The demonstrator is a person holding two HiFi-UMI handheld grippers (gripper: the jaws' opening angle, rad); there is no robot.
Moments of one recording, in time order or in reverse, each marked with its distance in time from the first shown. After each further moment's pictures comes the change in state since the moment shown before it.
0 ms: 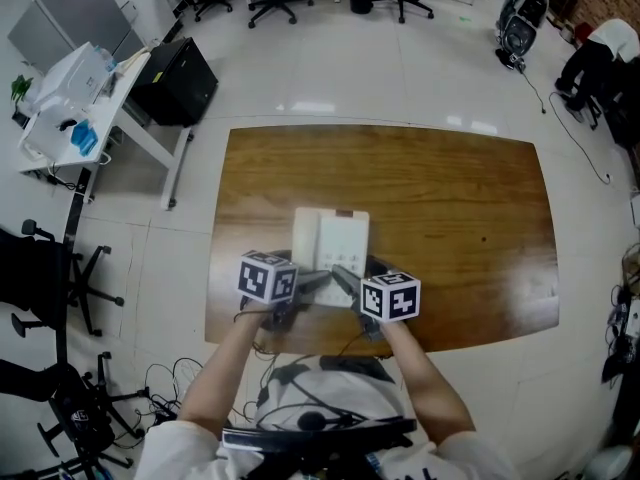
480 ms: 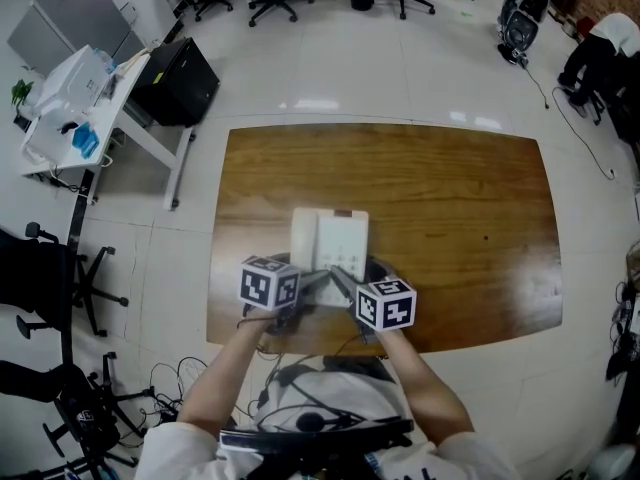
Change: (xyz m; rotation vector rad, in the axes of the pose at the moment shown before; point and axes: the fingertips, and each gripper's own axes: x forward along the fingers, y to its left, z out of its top) left arm -0.005 -0.006 0.002 -0.001 -0.027 0.052; right arm -0.004 0.002 0.001 -0.037 -0.077 -0.037
